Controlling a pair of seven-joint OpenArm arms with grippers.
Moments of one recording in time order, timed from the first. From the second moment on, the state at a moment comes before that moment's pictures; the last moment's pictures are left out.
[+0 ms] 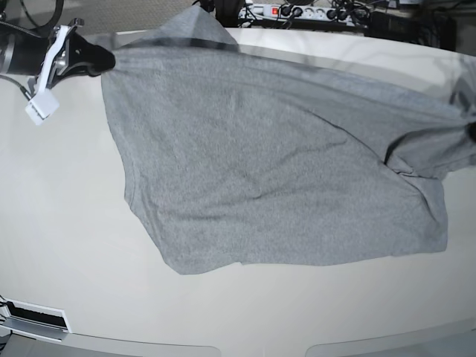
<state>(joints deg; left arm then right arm) 9.3 -69.4 -7.3 78.2 -86.0 -43.9 79.9 -31.0 24.0 26.6 111.4 75.3 40.4 -83.7</state>
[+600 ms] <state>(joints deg) 10.5 -80.9 -7.3 79.1 -86.9 -40.7 79.2 -31.0 26.5 26.6 111.5 76.0 40.4 -83.3</state>
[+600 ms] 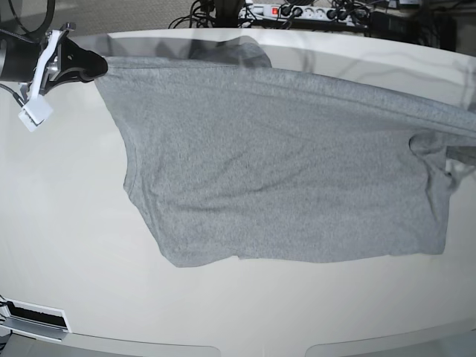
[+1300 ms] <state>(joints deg) -5.6 -84.7 -7.2 81.1 -87.4 -42.2 79.7 -31.0 26.4 26.6 111.6 77.7 40.4 -83.0</state>
